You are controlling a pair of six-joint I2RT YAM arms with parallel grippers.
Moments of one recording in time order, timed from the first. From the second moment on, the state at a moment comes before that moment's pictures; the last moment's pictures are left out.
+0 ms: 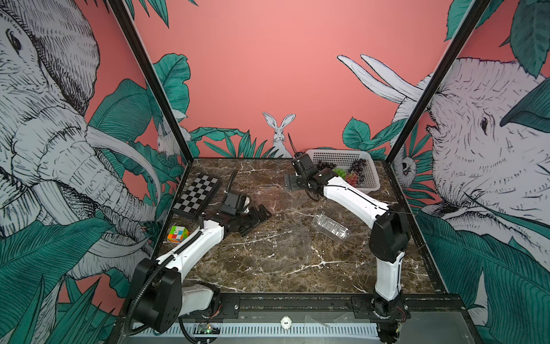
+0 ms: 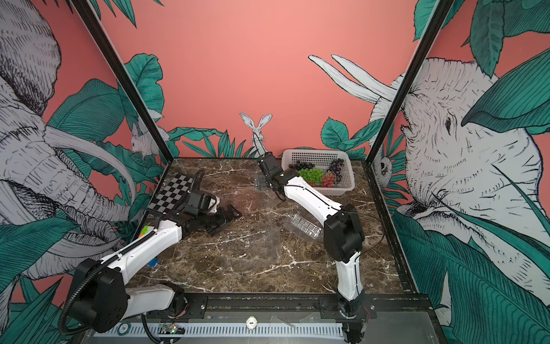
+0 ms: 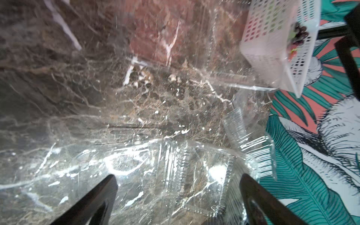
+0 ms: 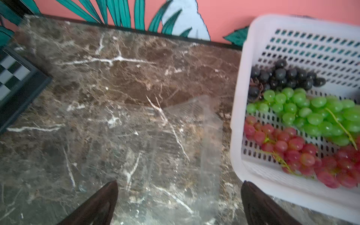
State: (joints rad) left arm -0.43 1.26 0.79 -0.45 0.38 -0.87; right arm 0.66 1.93 1.72 -0.63 0.25 0.33
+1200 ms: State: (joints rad) left arm -0.19 1.73 0.93 -0.12 0.34 -0.86; right arm 0.58 1.75 1.43 -0.54 0.15 0.37
